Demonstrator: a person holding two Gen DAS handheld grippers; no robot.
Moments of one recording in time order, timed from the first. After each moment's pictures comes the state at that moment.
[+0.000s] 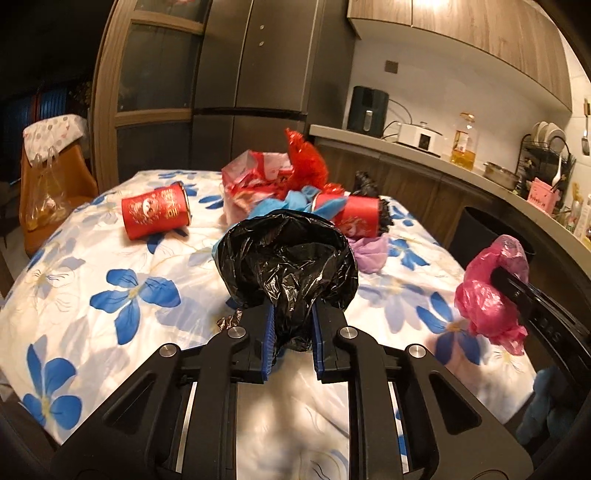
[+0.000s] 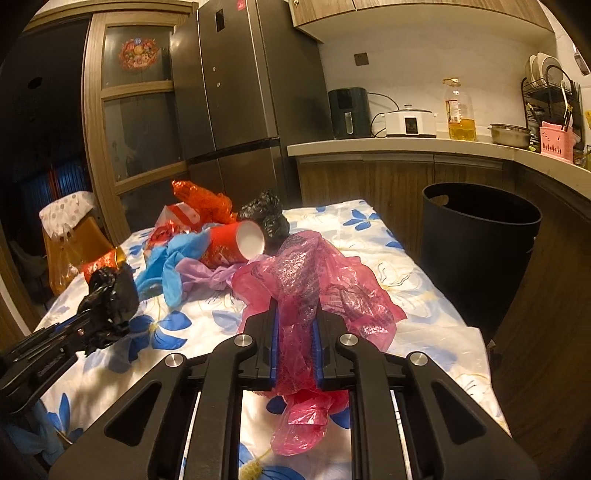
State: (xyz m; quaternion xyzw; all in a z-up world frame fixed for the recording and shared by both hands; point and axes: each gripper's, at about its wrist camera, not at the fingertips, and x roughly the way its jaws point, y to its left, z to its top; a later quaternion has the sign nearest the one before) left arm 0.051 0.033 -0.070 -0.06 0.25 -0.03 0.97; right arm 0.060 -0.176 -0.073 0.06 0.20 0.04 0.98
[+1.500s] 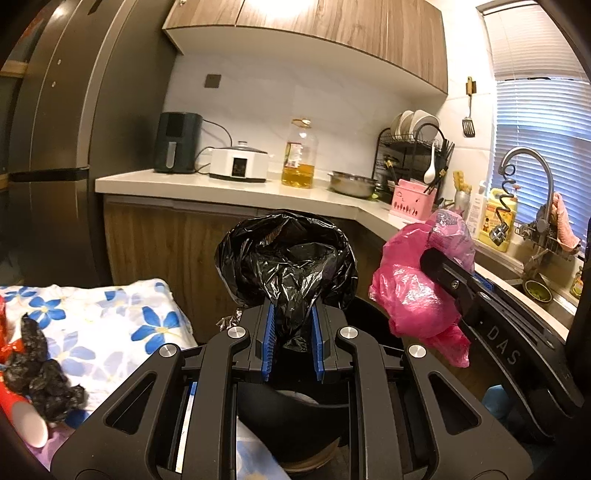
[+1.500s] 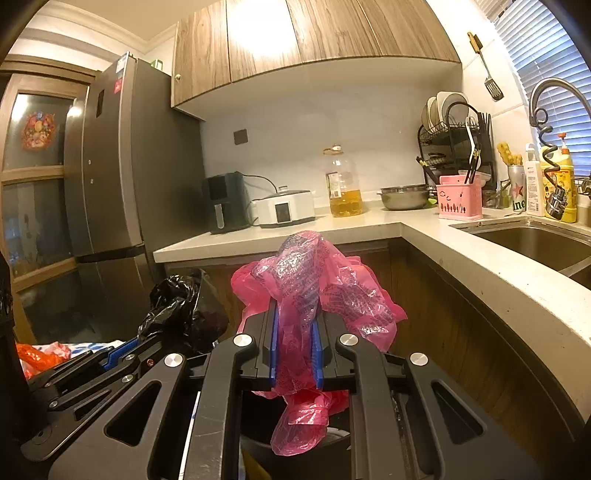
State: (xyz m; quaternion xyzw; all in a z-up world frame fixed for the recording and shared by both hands) left arm 0.233 -0.284 0.004 -0.02 0.17 -0.33 0.93; right arm 0.147 -0.397 0.013 0.09 0.07 -0.15 0.98
